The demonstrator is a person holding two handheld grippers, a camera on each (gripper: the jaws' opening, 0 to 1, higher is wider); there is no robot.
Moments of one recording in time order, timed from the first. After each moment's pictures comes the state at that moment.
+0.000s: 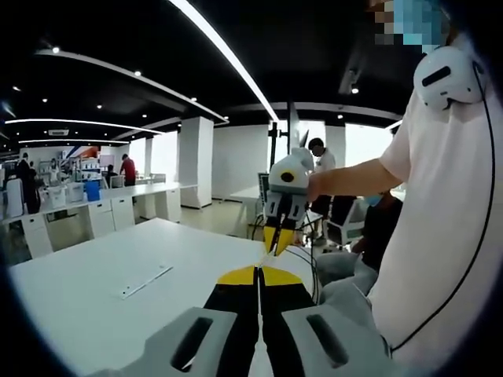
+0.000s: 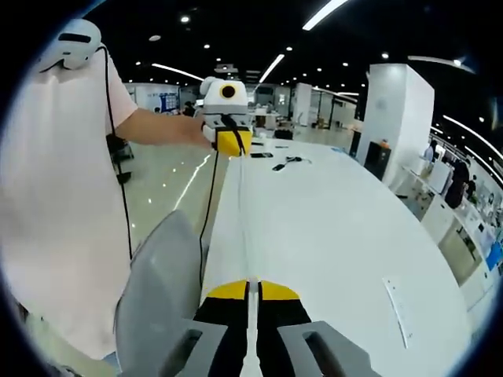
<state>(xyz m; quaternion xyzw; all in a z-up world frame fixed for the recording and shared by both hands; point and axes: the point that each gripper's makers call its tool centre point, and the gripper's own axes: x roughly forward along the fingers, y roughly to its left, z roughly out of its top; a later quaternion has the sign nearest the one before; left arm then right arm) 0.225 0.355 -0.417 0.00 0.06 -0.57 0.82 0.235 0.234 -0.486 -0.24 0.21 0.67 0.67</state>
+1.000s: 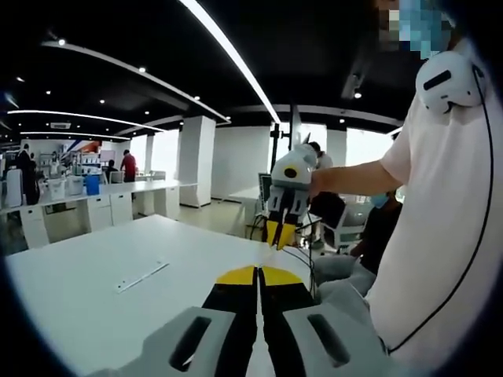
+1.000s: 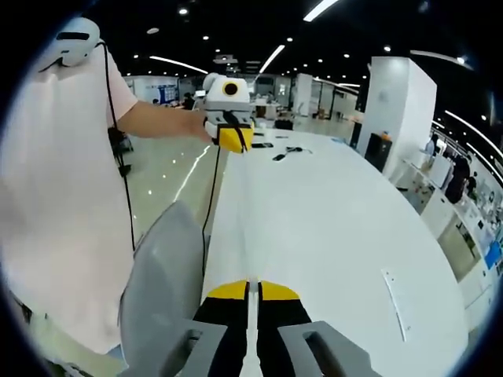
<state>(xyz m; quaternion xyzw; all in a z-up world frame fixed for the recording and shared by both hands) 0.225 0.354 -0.427 -0.02 0.07 -0.57 0.82 0.234 0.223 -0.487 -0.26 0.23 0.66 0.66</state>
